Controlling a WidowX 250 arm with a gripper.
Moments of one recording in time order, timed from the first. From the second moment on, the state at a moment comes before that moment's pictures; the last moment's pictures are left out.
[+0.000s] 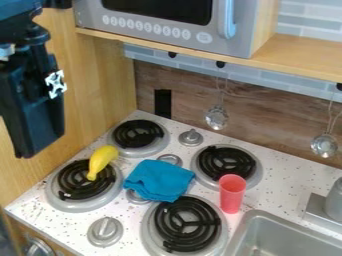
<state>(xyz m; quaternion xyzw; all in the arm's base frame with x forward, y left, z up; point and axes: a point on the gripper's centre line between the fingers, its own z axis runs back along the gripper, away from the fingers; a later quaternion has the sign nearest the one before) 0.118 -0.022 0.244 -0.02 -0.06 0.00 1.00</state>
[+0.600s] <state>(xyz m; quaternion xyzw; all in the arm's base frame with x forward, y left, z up) 0.185 -0.015 0.197 -0.01 -0.14 -0.03 0.99</state>
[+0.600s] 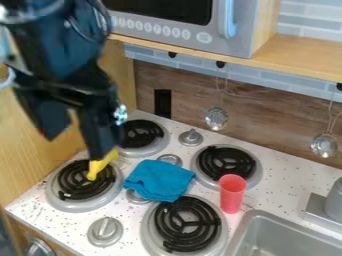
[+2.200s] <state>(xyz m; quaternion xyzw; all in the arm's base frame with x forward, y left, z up) 0.364 -0.048 0.057 0.02 -0.20 0.06 0.98</state>
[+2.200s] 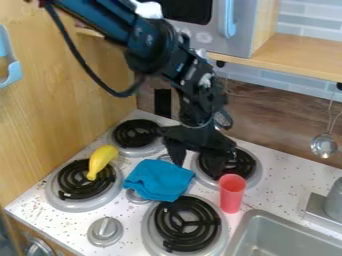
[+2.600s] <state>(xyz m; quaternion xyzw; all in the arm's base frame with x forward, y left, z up) 0.386 -0.053 0.040 0.02 -0.17 0.06 0.98</state>
